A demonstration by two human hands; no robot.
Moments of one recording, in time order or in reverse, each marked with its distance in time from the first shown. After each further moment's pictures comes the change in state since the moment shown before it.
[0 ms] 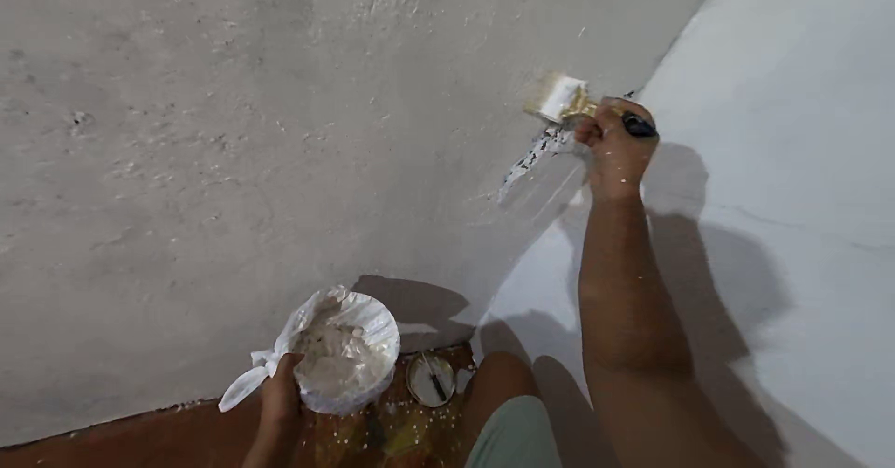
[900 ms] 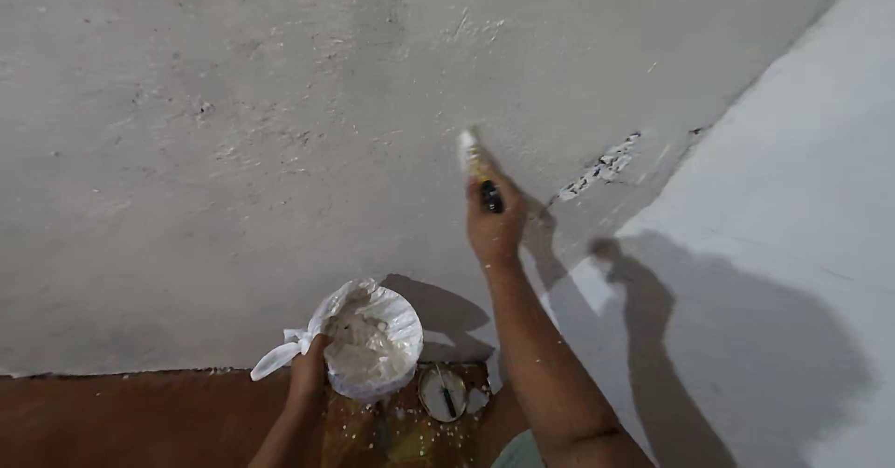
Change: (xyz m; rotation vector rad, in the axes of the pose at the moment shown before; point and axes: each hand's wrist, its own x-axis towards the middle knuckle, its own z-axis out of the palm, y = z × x) left_hand 0.000 0.009 -0.012 -0.004 0.027 -0.016; right_hand -0.189 -0.030 0.155 -0.485 -0.313 -0.263
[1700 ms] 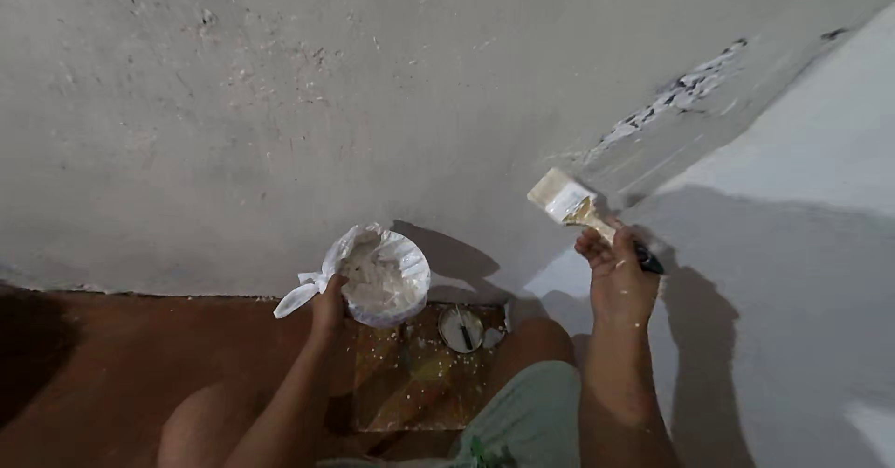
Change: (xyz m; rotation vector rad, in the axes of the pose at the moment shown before) left_hand 0.004 -0.001 -0.020 0.041 0.054 -0.040; right_hand -0.107 0.070 -0.119 0.595 0.195 0.742
